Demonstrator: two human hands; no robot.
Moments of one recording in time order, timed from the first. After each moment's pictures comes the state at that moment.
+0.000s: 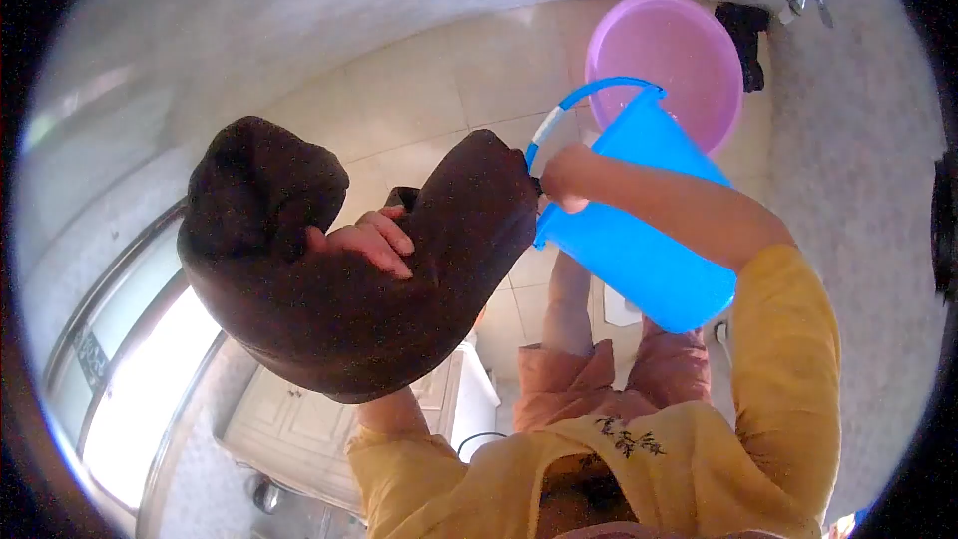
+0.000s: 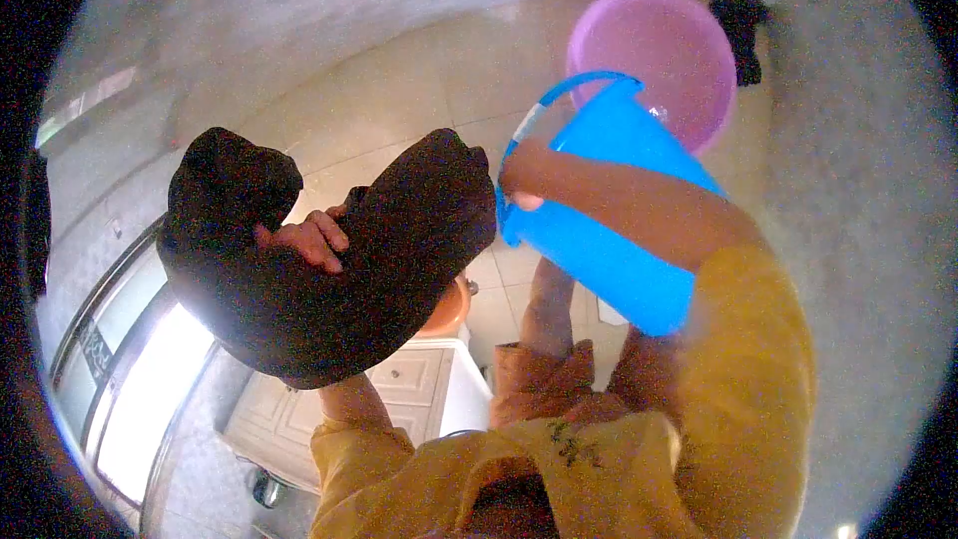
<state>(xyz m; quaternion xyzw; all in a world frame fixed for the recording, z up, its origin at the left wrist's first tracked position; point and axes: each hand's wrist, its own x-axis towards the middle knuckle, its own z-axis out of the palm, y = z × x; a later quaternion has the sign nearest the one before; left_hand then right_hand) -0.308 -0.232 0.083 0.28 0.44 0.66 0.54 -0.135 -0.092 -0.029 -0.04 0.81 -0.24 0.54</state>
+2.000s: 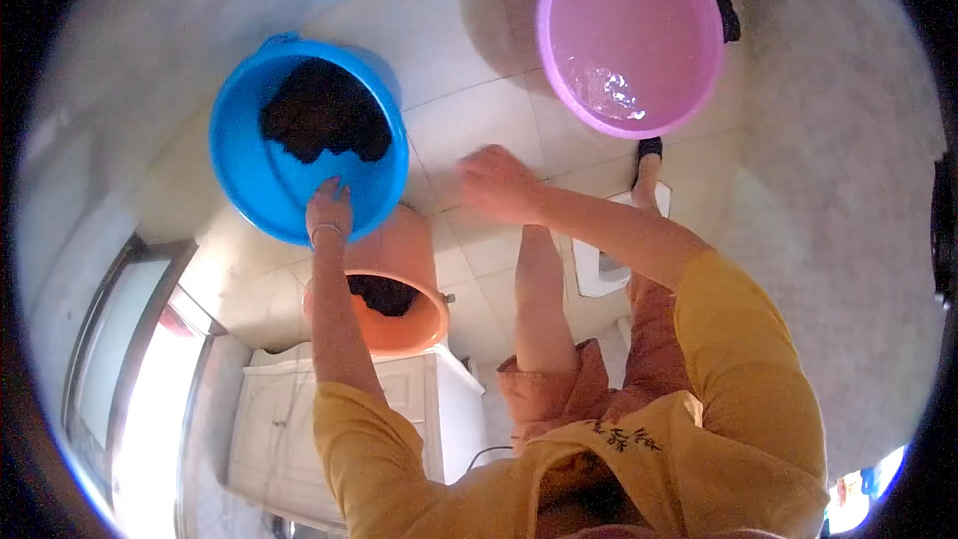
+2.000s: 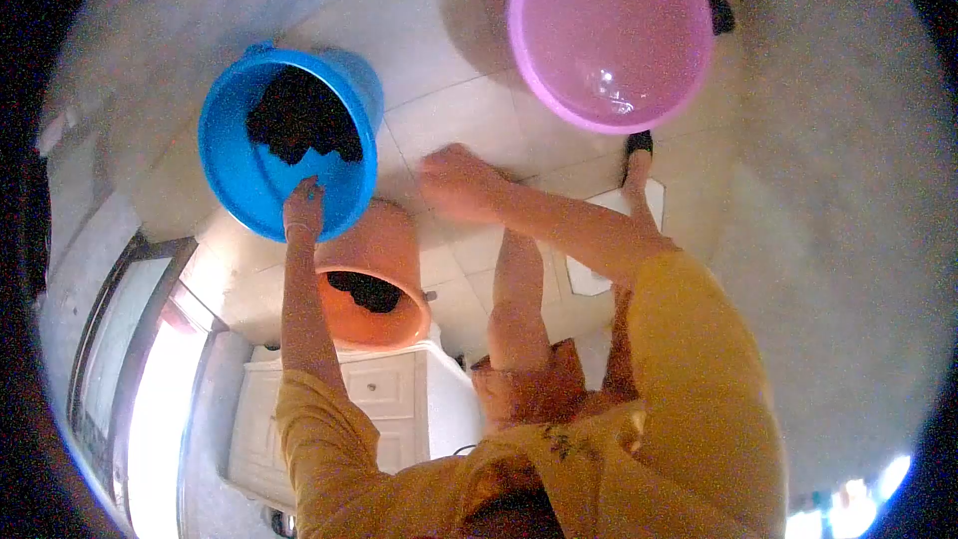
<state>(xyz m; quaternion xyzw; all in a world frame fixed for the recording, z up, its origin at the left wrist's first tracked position) -0.334 -0.292 -0.187 0.39 0.81 -0.17 0.40 -0.070 -0.160 -0.151 0.14 0.90 -0.41 0.11</state>
